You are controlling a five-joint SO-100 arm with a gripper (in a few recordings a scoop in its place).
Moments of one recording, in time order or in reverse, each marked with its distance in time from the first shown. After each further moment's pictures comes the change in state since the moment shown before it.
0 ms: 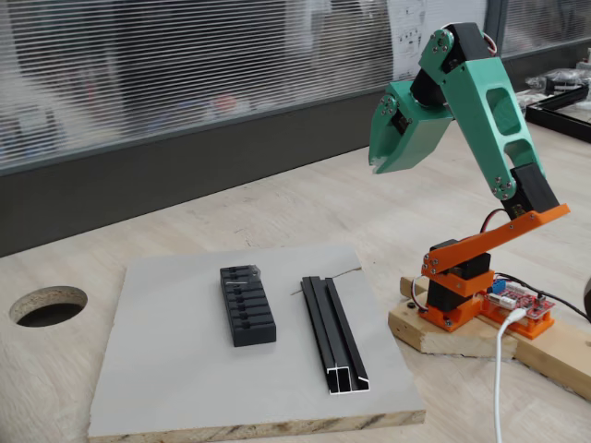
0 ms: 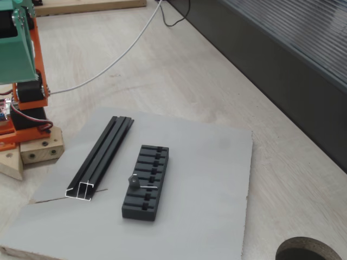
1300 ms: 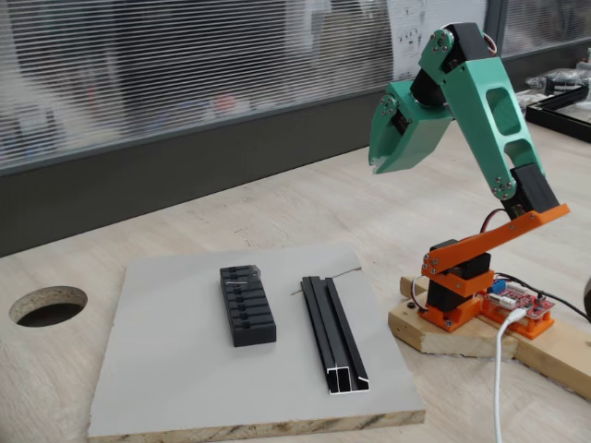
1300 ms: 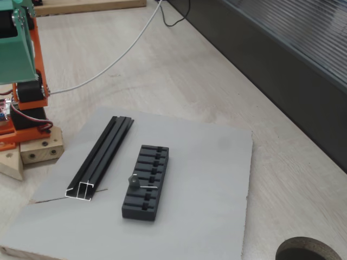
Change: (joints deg) arm 0.0 0.0 0.0 0.0 0.0
